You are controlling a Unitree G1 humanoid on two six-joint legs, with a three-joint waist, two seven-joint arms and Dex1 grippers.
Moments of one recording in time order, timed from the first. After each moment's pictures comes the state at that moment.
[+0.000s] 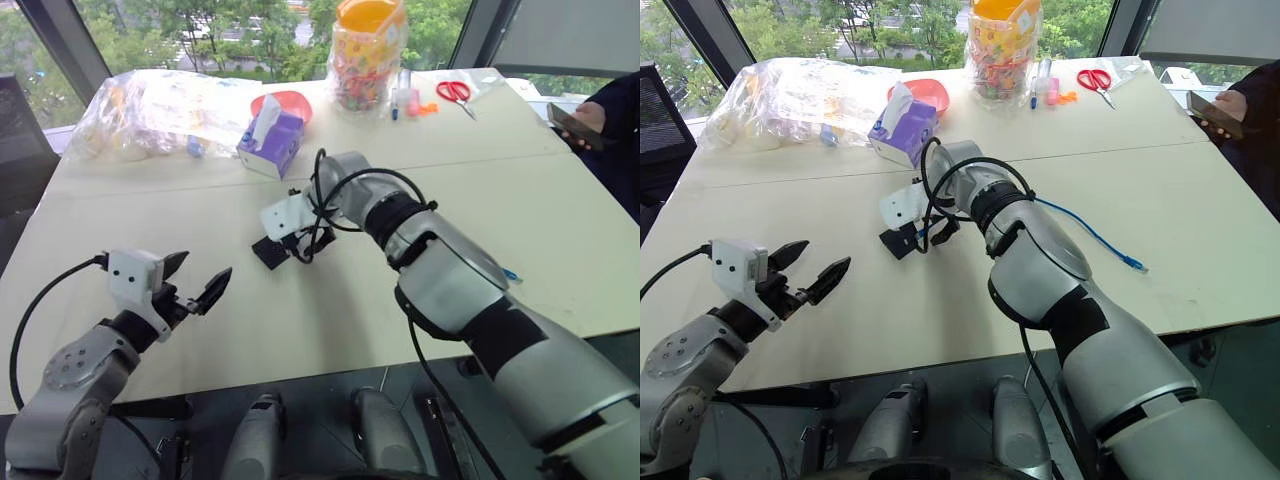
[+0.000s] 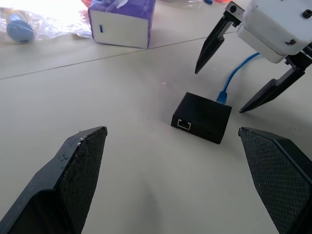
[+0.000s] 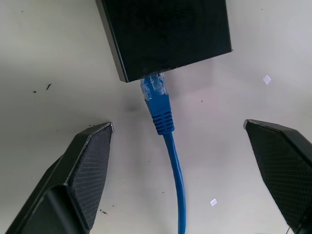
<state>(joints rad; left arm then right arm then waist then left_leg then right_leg) 0.20 0.51 0.33 -0.64 -0.58 0.58 -0.39 -1.49 0.00 0.68 1.36 -0.55 -0.20 1.09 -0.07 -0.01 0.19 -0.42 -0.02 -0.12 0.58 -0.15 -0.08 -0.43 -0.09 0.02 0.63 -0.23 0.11</state>
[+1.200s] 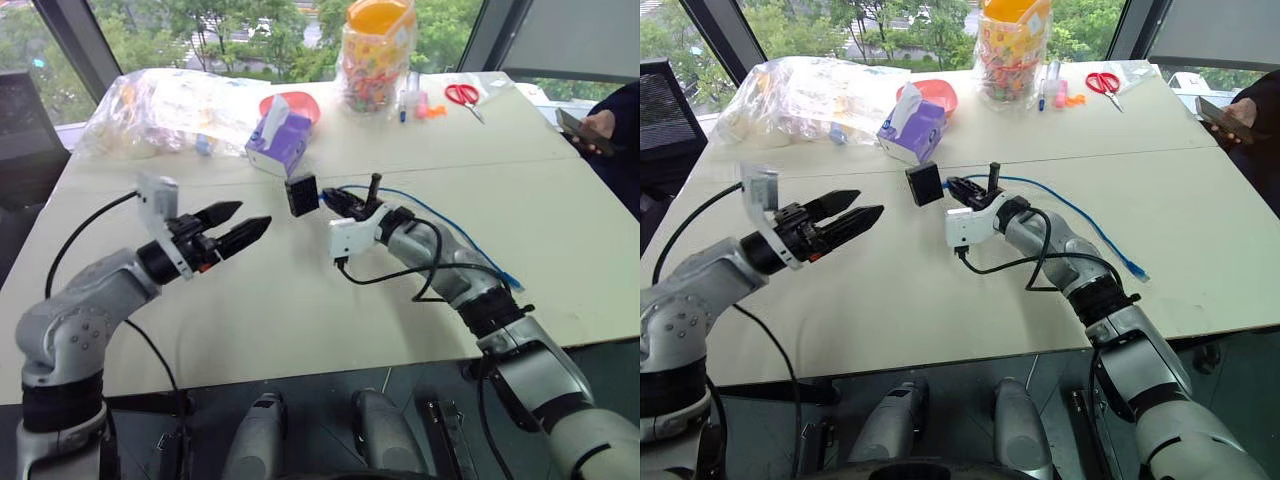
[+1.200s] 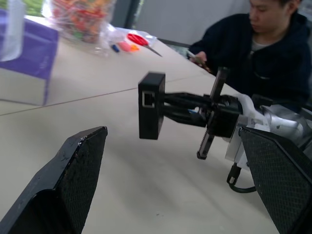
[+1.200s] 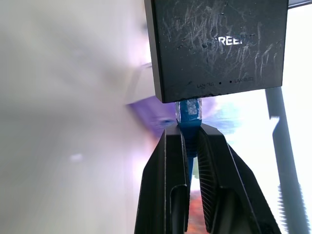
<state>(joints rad) -0.36 0.58 0.24 -0.31 -0.98 0.85 -0.56 -0.71 -0.44 0.39 0.26 -0.78 -0.33 0.18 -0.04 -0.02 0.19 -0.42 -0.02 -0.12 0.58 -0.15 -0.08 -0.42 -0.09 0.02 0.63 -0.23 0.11</state>
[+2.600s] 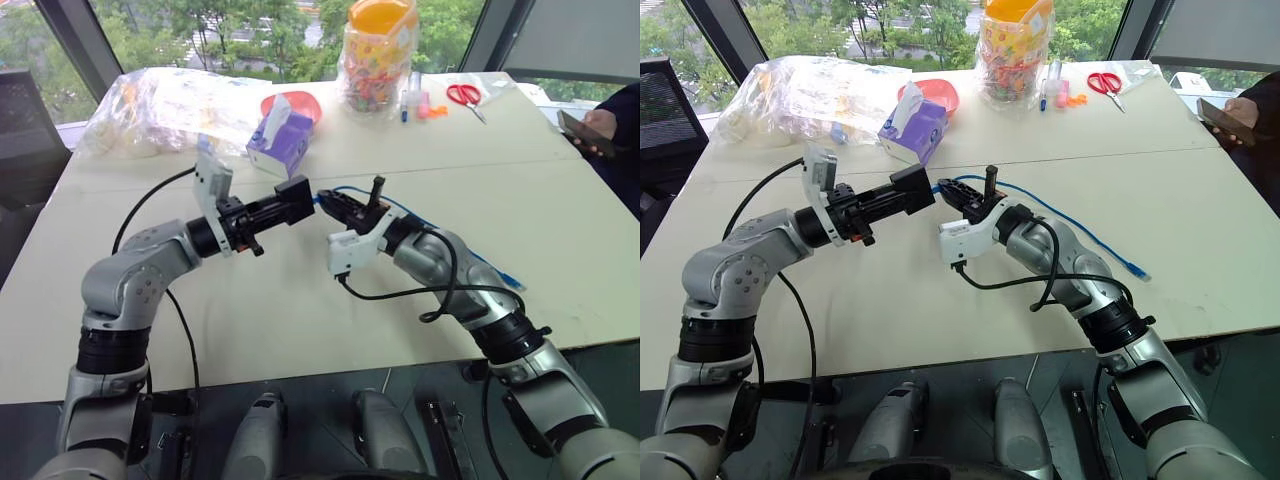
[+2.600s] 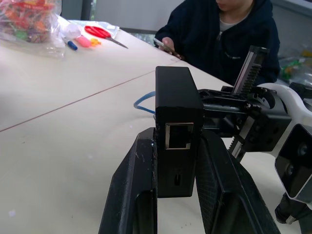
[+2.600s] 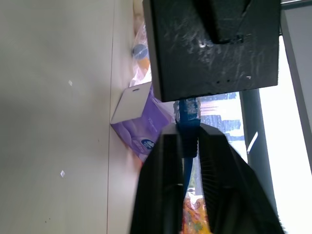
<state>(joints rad) -0.50 0.50 0.09 -0.15 -0.75 0.76 -0.72 -0.62 -0.48 0.38 0.03 -0.74 -0.32 0.31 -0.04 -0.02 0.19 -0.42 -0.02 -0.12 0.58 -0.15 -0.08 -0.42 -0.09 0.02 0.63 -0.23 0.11</state>
